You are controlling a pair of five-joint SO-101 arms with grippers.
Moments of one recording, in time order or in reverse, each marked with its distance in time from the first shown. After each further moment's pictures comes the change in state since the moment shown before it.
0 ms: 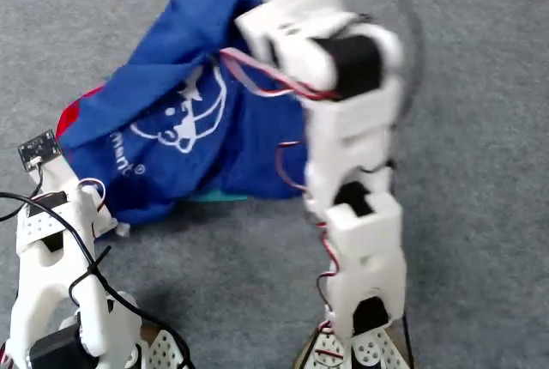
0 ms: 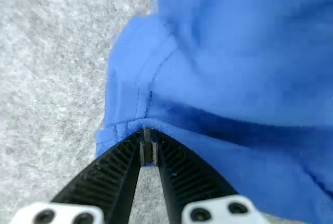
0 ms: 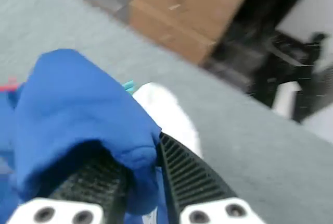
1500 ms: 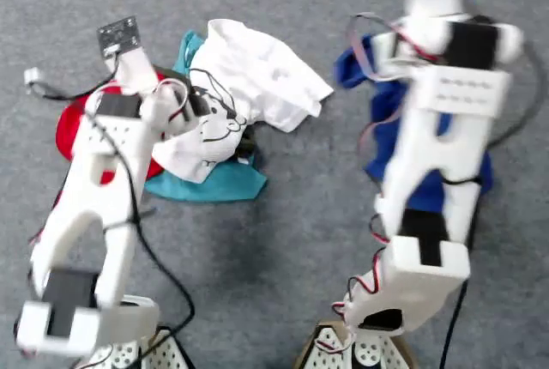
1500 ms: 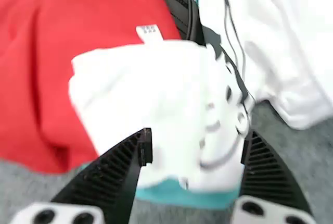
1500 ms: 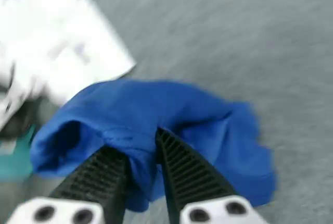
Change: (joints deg) left arm 30.3 25.8 -50.1 14.0 17.3; right arm 19.8 -17.5 50.0 0.2 2.5
